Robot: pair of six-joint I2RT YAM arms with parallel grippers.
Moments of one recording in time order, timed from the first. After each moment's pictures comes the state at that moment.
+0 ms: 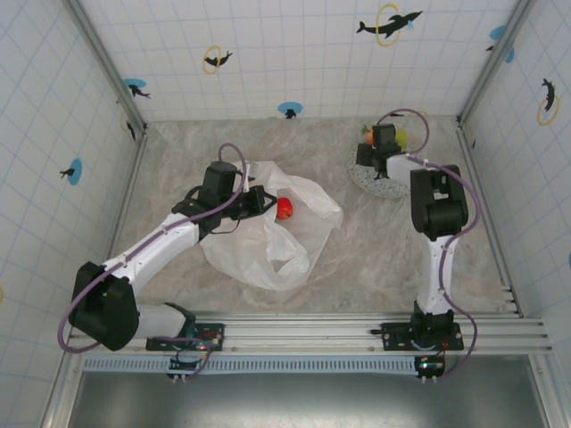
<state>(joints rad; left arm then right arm) -0.50 1.32 0.90 -0.25 0.46 -0.66 0.18 2.22 1.51 -0.04 0.18 0.16</state>
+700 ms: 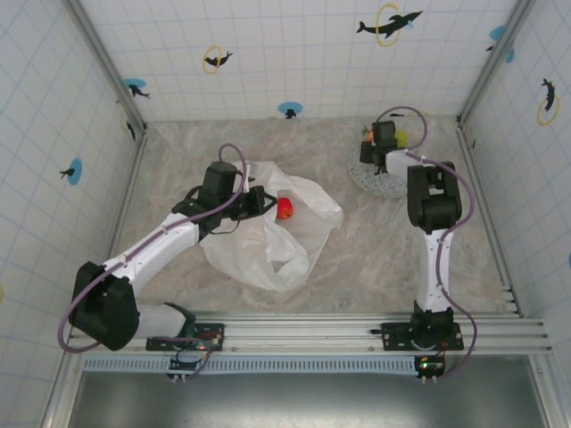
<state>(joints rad) -0.50 1.32 0.90 -0.26 0.46 -0.66 0.16 2.32 1.64 -0.09 0.14 0.14</state>
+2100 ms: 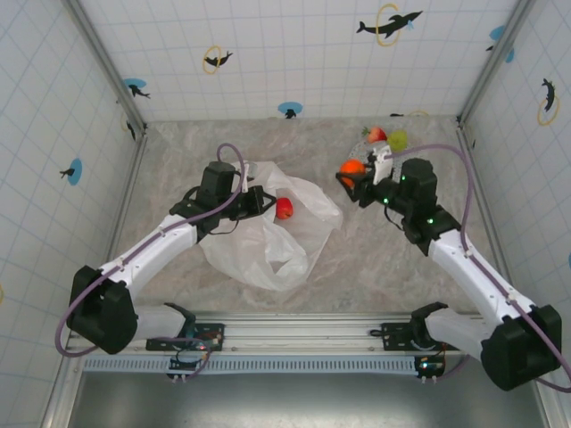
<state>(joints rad) -0.50 1.29 0.90 -0.26 0.46 -0.65 0.43 1.06 0.79 0.02 -0.43 0.13</state>
